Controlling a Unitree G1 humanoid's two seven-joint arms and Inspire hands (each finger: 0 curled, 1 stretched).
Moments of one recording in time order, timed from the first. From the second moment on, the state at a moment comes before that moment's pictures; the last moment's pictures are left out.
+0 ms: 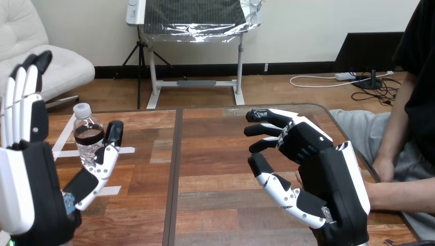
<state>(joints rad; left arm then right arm) 0.32 0.12 0.14 -0.28 0.76 -0.48 0.65 0.31 -0.08 0.19 -0.18 0.00 -0.65 0.09</state>
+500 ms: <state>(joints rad) 0.28 0.15 0.14 -0.25 0.91 -0.30 0.66 0.31 -0.08 0.19 -0.18 0.00 -0.65 0.09</state>
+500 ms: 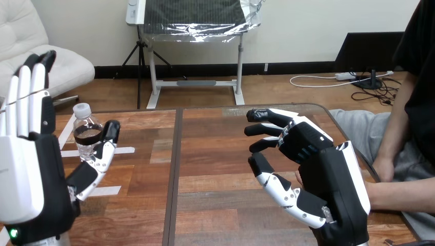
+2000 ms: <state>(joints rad) 0.06 0.40 0.06 0.08 1.00 -0.07 0.63 0.31 -0.07 0.19 -0.17 -0.01 -0.65 0.09</state>
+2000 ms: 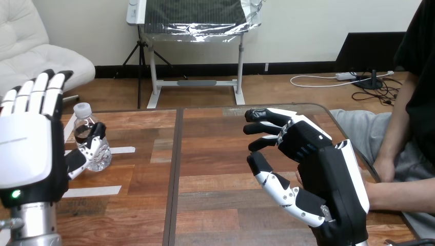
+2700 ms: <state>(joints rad) -0.01 0.44 0.00 0.16 1.01 -0.04 0.64 0.31 -0.07 0.19 -0.17 -0.01 -0.65 0.09</state>
